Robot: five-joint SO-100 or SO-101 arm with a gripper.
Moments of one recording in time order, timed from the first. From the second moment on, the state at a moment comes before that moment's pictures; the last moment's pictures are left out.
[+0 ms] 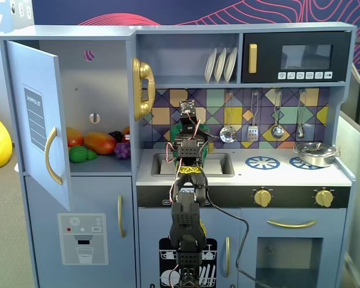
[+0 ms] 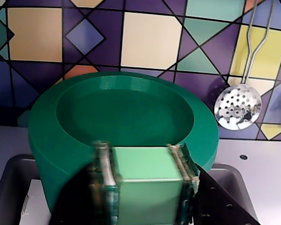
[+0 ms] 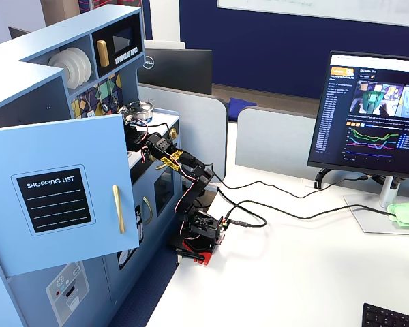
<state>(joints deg) 2.6 119.7 92.9 26.2 -99.8</state>
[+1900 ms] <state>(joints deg) 31.6 110.6 121.3 -12.6 -102.0</state>
